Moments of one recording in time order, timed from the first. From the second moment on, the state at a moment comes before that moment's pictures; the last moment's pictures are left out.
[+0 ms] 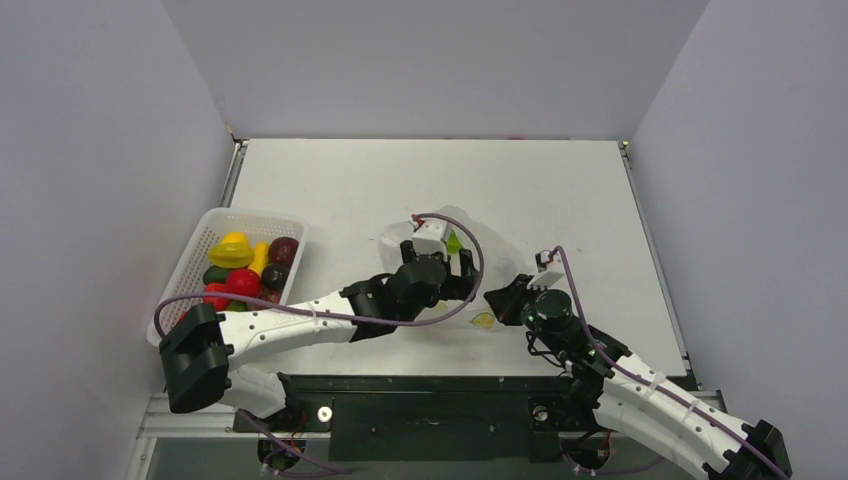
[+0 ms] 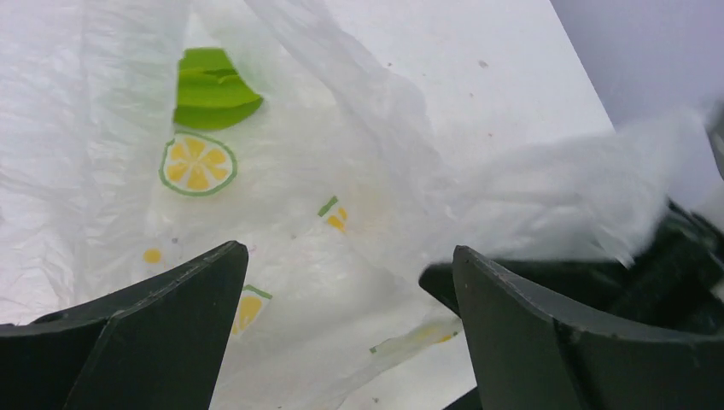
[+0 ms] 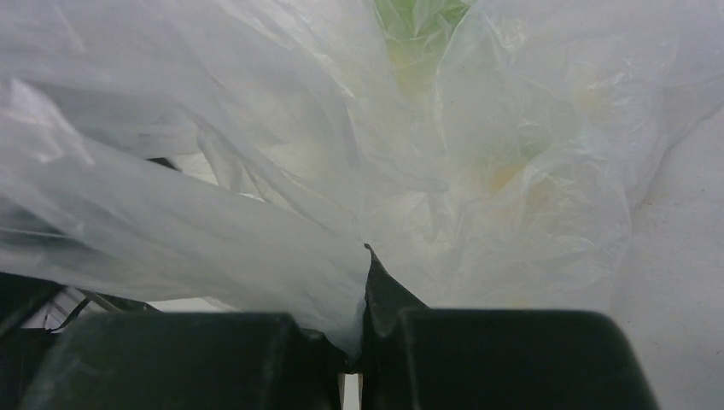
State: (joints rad) left arm -1.18 1.39 0.97 0.01 -0.54 -0.58; right arm 0.76 0.63 0.33 -0.08 0.19 0.75
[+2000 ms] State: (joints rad) left arm -0.93 1.40 0.69 0.20 -0.31 -0.93; right arm 0.79 0.83 0.52 -0.30 0.03 0.65
